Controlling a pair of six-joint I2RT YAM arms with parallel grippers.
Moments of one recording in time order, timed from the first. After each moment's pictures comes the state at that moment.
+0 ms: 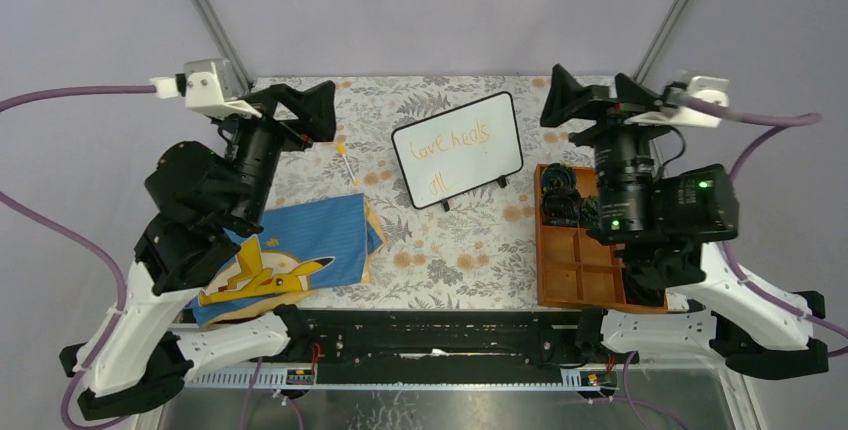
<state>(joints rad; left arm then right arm) -0.86 0.94 1.59 -0.41 -0.67 -0.18 1.20 0.98 1.42 0.34 1.05 -0.42</state>
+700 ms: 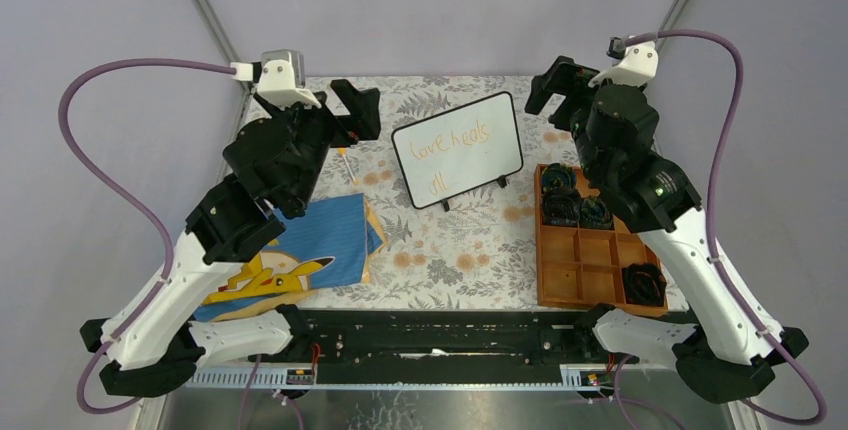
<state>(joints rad) -0.86 1.04 1.52 -0.42 -0.67 -0.28 0.61 1.11 1.51 -0.51 0.61 0.37</state>
